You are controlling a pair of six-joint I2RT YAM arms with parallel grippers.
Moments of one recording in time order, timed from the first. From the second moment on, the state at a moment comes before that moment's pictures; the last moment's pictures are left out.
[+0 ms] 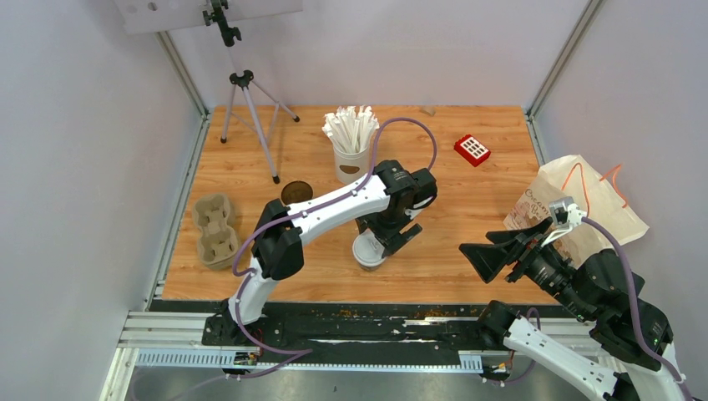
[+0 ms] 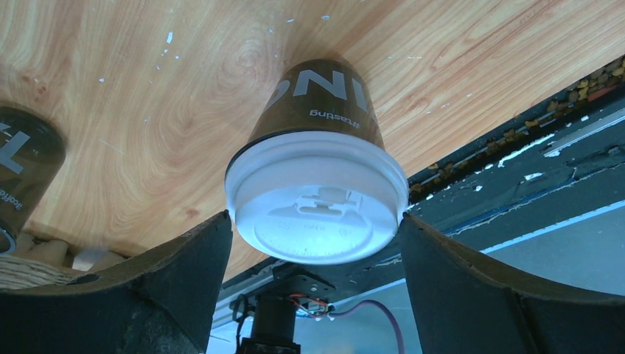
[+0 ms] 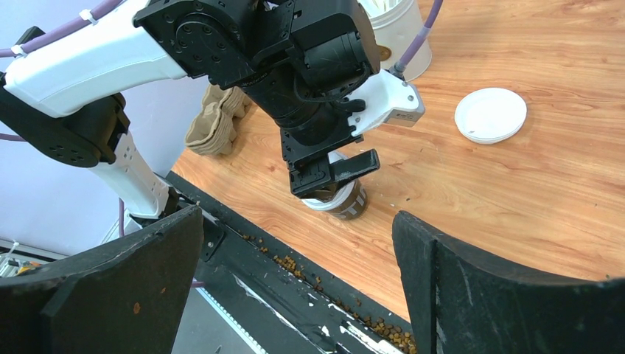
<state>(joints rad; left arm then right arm) -1.06 2.14 2.07 -1.45 -0.06 -0.20 0.86 0.32 1.09 -0.89 0.17 0.52</state>
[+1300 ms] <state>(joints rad) -0.88 1.13 1.22 -0.74 -0.16 -0.28 0.86 0.61 0.80 -0.73 0.01 0.54</state>
